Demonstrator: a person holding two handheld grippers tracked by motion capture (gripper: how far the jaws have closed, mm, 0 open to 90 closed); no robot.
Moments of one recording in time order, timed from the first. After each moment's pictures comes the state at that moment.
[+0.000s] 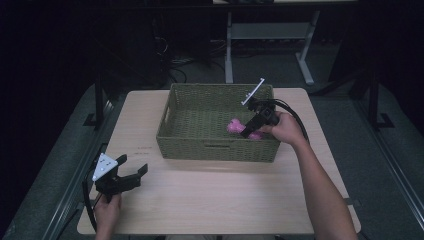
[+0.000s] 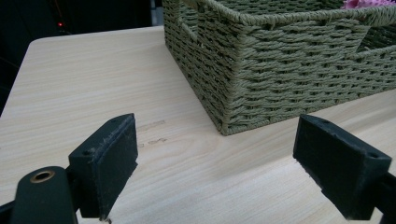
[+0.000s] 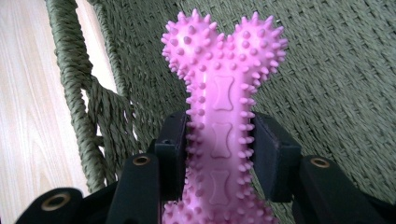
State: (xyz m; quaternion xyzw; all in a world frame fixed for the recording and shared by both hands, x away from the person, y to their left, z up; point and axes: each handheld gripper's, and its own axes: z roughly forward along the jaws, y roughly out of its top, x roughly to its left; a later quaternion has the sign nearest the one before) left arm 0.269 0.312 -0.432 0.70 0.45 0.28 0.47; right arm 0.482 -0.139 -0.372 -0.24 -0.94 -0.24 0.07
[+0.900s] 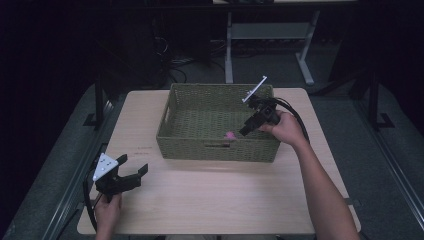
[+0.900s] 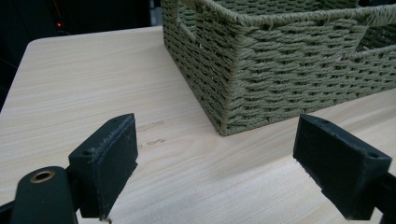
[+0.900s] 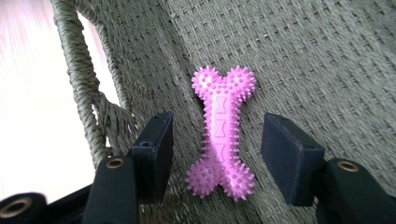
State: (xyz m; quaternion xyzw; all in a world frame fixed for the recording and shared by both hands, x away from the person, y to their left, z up) left arm 0.269 0.311 -0.432 0.71 0.45 0.28 0.47; right arm 0.477 -0.140 -0.361 -0.26 -0.93 -0.26 0.04
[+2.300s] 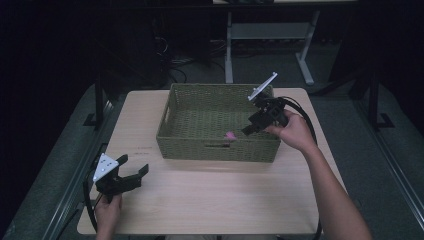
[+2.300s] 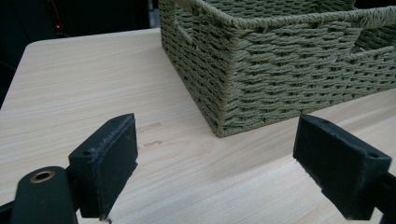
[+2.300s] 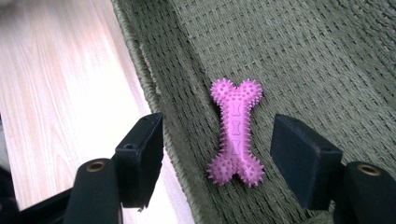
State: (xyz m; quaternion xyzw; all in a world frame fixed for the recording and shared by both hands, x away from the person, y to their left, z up) left arm 0.267 0.310 -0.431 0.71 0.45 0.28 0.47; right arm 0.439 -0.148 -0.322 -0.25 -0.92 -0.29 0.00
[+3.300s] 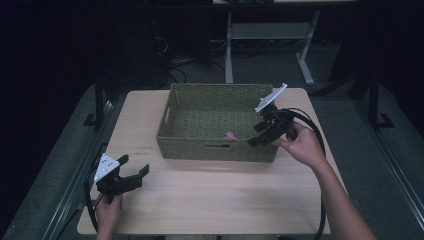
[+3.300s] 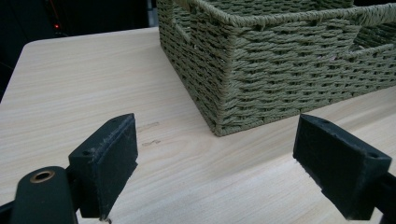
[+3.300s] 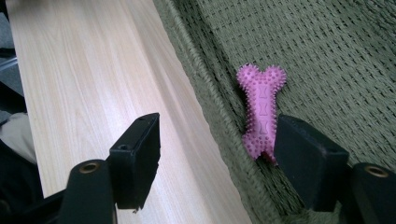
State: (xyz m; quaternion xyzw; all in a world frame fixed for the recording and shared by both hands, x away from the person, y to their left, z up) left arm 0.267 0.308 -0.431 0.71 0.45 0.28 0.47; right arm 0.393 -0.159 -0.319 -0.24 -0.92 -0.30 -0.02
